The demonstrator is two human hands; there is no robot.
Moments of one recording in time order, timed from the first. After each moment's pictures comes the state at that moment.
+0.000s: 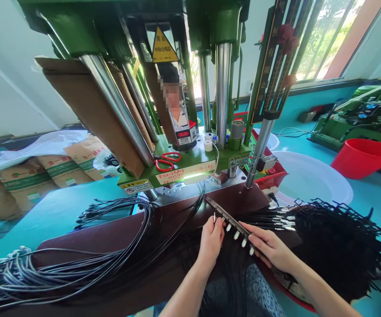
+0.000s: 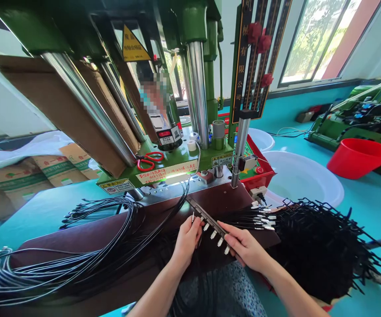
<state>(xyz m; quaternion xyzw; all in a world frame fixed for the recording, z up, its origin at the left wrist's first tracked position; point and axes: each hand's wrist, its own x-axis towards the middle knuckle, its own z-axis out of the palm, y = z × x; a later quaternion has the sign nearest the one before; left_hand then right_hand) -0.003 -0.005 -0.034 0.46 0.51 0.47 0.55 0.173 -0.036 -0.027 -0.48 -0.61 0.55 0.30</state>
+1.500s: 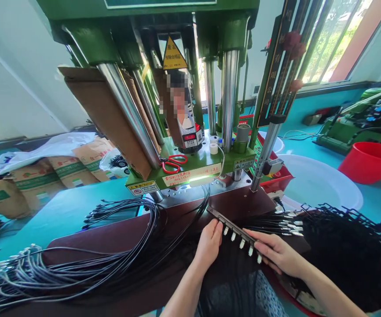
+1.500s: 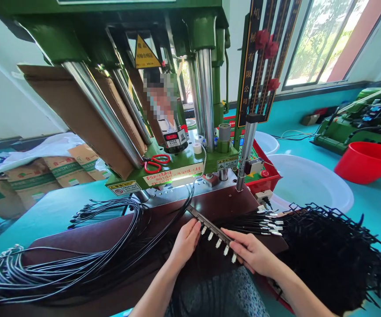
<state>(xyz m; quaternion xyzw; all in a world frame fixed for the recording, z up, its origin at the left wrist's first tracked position) -0.031 0.002 -0.043 0.53 0.49 0.42 0.55 0.178 -0.032 -0.027 -0.46 -0.62 0.58 0.25</state>
